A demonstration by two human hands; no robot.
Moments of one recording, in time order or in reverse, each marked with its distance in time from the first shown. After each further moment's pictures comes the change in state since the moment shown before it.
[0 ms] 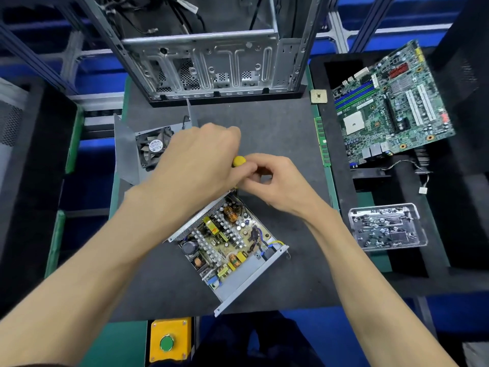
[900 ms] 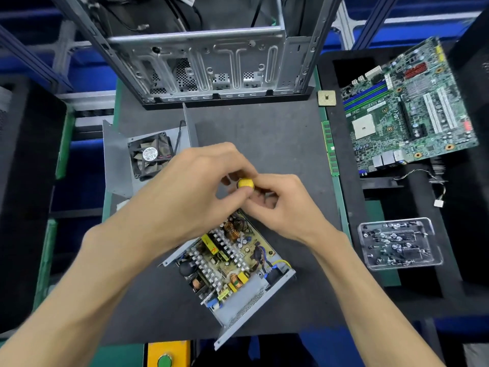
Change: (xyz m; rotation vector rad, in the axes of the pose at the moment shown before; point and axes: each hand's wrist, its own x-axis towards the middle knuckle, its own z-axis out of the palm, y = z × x) left_hand -0.006 -0.022 0.003 -0.504 0.031 0.223; right_hand -0.001 0.010 0.003 -0.039 0.032 -0.049
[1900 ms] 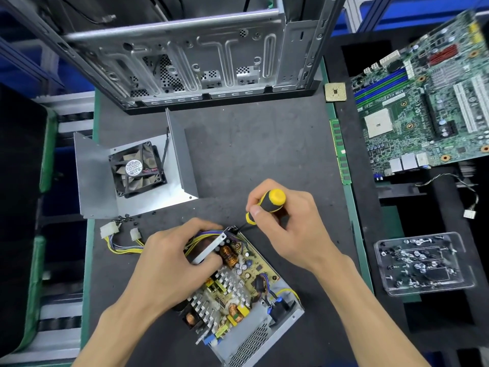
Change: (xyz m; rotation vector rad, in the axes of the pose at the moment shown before) left_hand -0.051 -0.048 0.065 -0.163 0.041 -0.524; right_hand 0.001 0.030 0.001 0.088 0.107 0.039
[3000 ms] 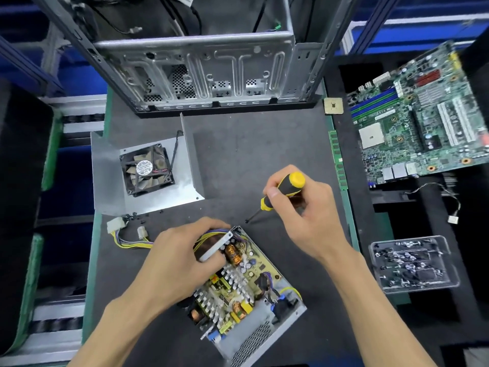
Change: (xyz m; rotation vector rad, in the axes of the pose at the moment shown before) left_hand -0.002 -0.007 -0.007 0.023 -0.079 0.012; right_hand 0.007 -0.019 -0.007 -0.061 0.137 -0.018
